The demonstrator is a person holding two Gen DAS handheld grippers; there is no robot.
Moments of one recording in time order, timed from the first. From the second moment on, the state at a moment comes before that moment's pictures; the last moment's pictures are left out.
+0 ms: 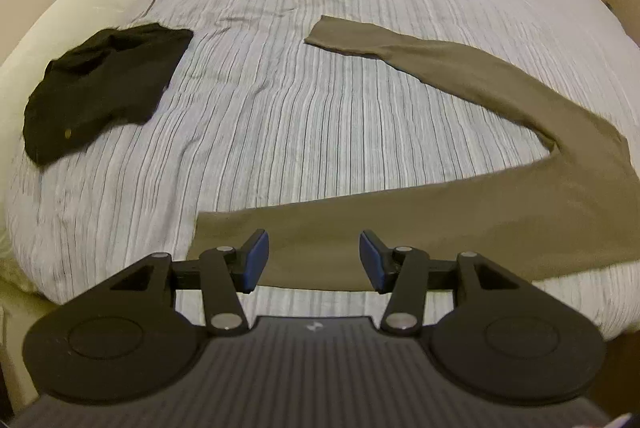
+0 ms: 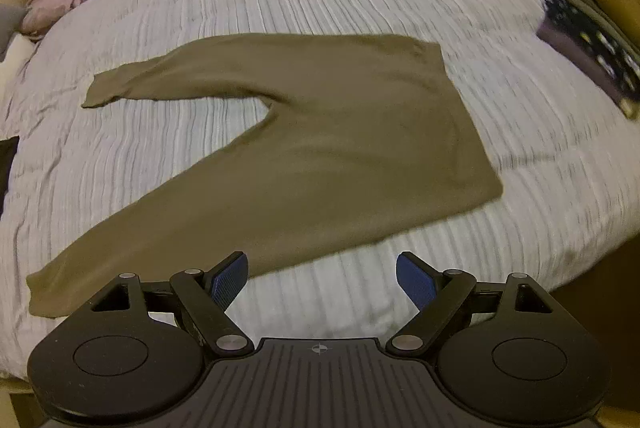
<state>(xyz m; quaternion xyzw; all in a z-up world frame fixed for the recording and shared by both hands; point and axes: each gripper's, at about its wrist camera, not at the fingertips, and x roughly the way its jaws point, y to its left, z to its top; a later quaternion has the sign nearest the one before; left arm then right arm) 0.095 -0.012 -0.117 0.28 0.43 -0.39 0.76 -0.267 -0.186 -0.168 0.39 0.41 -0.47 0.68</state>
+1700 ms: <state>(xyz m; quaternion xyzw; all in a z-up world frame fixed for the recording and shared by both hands) 0.122 0.093 -0.139 0.27 0.47 -0.38 0.75 -0.201 -0.089 -0.154 0.34 0.46 -0.45 0.68</state>
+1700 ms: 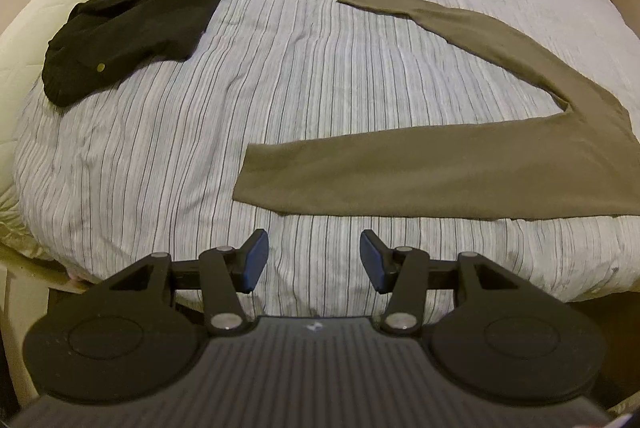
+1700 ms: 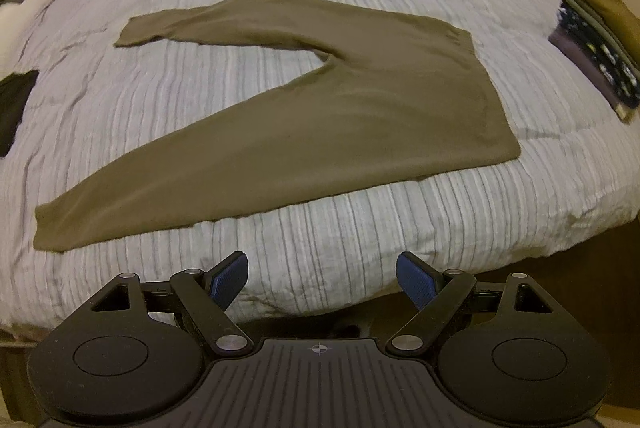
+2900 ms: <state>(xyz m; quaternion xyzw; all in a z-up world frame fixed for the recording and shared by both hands) 0.072 -0.010 -0.150 0.30 0.47 -0.33 0.76 -0.251 -0.191 -0.185 0.36 0.48 -0.42 0.68</state>
